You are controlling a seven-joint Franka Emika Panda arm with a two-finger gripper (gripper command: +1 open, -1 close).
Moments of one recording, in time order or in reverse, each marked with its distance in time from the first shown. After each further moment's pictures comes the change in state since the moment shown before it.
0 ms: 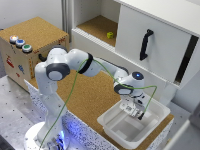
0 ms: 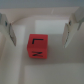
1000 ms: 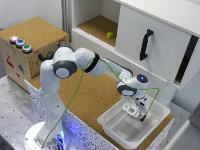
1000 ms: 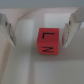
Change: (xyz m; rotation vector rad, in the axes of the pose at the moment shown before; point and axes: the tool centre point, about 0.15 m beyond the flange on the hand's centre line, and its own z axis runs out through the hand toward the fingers) arm 0.002 -0.019 0.016 0.049 -0.020 -0.034
